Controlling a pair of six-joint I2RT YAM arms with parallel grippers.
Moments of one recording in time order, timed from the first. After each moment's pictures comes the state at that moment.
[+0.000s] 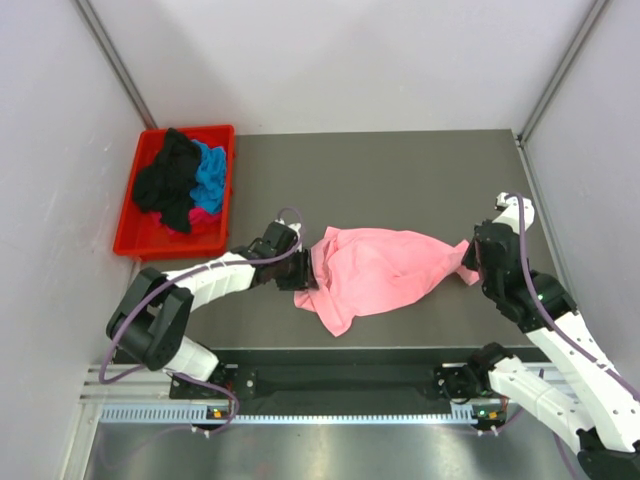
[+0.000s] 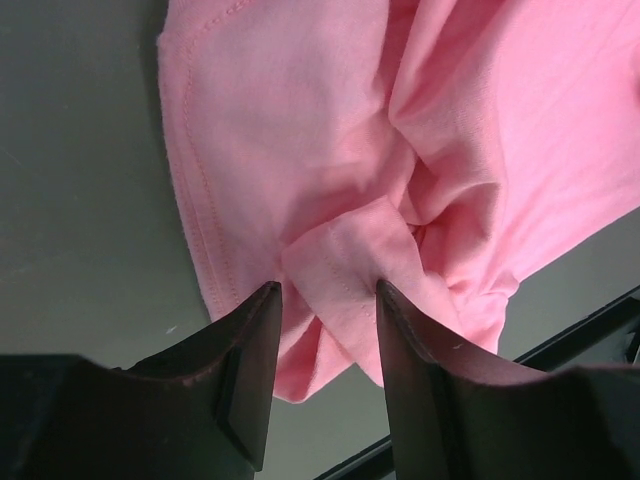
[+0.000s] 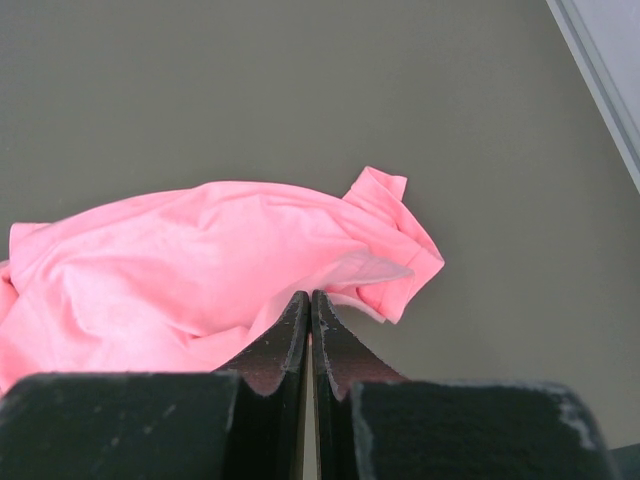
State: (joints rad) left arm -0.57 1.48 0.73 -0.22 0.23 -0.58; right arm 0.49 0.70 0.88 -0.75 0.60 0.49
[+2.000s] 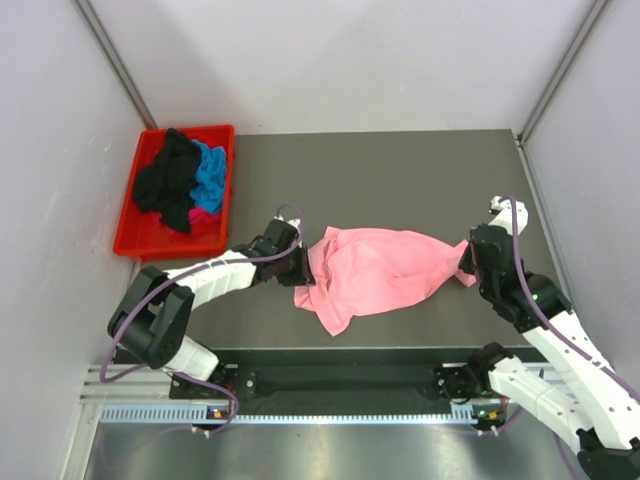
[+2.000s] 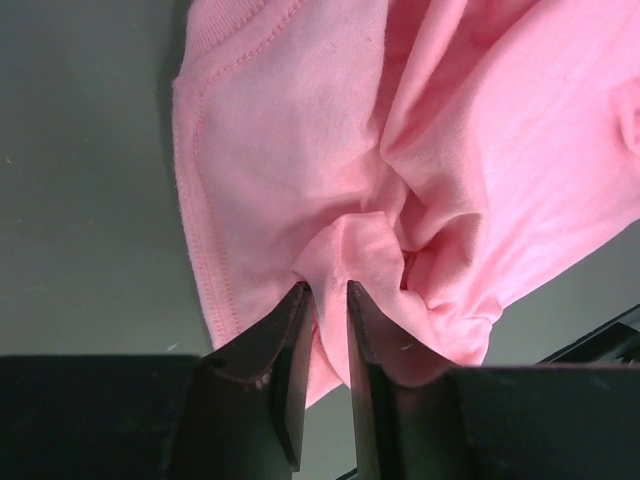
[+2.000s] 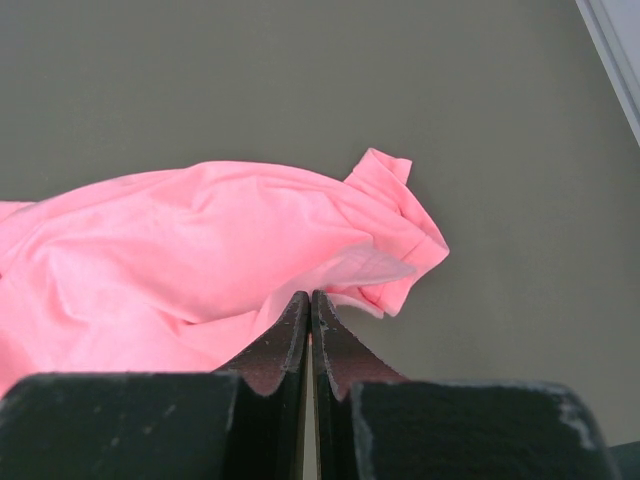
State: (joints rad) left arm -0.57 1.49 0.75 -0.21 0.19 -0.60; right arm 0.49 0.70 0.84 -0.74 0.58 0.49
